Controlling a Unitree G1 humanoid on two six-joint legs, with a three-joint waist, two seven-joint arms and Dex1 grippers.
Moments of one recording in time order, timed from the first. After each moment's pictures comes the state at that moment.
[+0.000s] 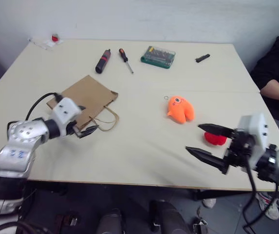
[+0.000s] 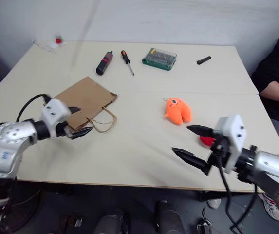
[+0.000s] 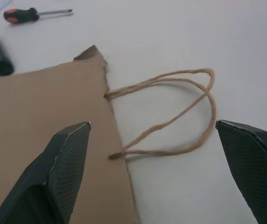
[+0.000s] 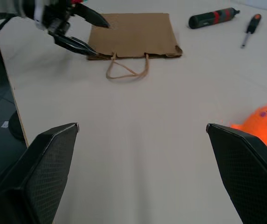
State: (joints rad) left arm -0.45 0.77 0.00 0.04 -0.15 0.28 -0.73; right arm -0.04 -0.82 -0.32 -0.74 0.89 0.74 0.65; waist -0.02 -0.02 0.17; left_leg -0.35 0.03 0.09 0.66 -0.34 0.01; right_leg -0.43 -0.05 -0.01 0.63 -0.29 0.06
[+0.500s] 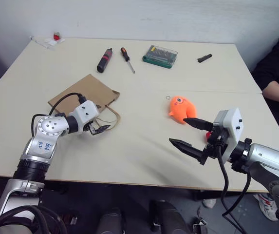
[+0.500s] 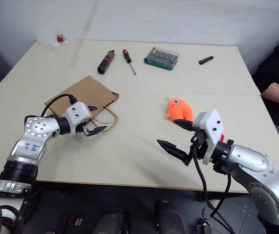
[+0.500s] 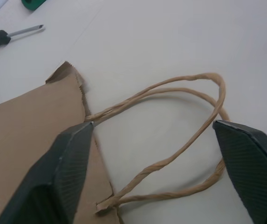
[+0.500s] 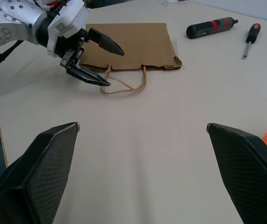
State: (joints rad) left arm -0.56 0.68 -0.10 0.26 -0.03 0.06 -0.78; right arm -0.11 -0.74 -0.20 -0.72 0.81 0.74 0.54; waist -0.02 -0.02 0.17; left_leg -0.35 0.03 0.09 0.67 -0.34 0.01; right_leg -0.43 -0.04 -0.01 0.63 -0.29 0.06
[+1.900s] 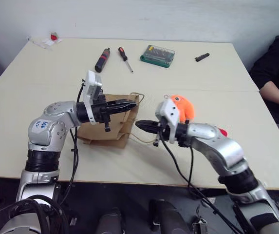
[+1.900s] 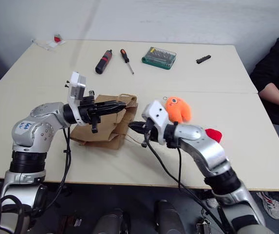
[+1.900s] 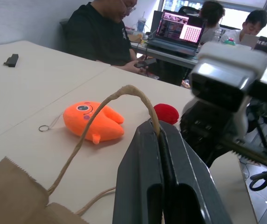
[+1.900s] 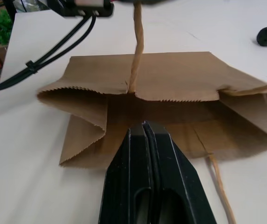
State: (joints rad) left arm -0.70 0.53 0.07 0.00 -0.61 0.68 -1.02; right arm -0.61 -0.41 0.32 -0.14 0.42 0.54 0.70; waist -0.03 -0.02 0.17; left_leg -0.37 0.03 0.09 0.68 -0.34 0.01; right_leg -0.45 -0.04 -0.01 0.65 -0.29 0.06
